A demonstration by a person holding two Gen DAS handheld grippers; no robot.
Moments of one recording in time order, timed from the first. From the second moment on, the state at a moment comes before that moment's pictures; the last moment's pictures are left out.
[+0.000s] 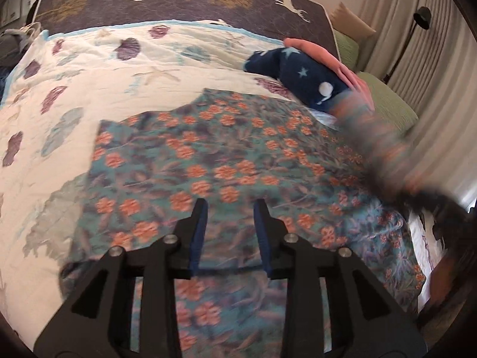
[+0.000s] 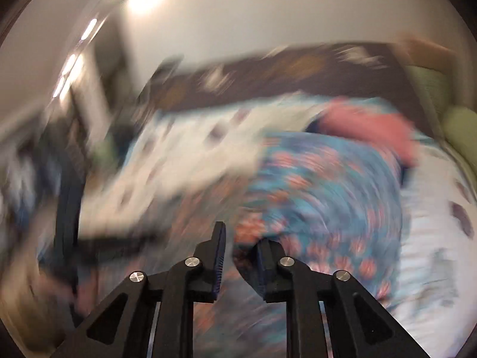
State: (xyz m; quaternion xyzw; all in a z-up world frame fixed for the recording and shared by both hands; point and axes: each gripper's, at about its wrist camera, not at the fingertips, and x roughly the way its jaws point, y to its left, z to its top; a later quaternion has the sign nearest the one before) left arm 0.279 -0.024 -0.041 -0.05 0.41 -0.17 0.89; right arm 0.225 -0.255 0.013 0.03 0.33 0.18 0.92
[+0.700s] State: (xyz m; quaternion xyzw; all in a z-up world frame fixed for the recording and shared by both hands) left arm 0.345 -0.092 -0.018 -0.03 0.44 -0.24 0.87; right arm 0.220 -0.263 -0.037 0.09 0.43 0.14 0.89
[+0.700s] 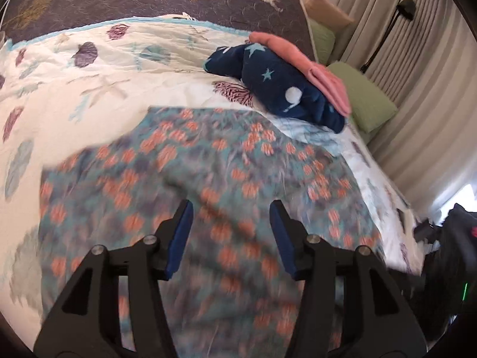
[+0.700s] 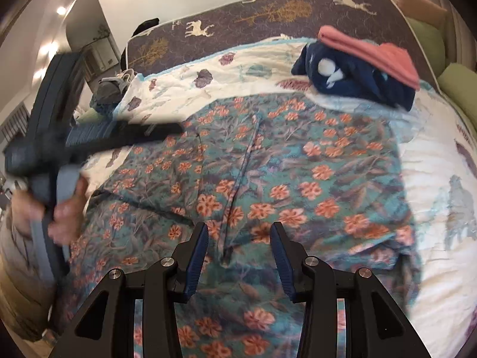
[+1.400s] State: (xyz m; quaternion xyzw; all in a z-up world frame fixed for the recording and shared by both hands) left arm 0.341 -0.022 0.032 -0.17 0.39 -0.27 0.86; right arm 0.214 -0.271 -0.051 0.13 0.43 0.16 0.88
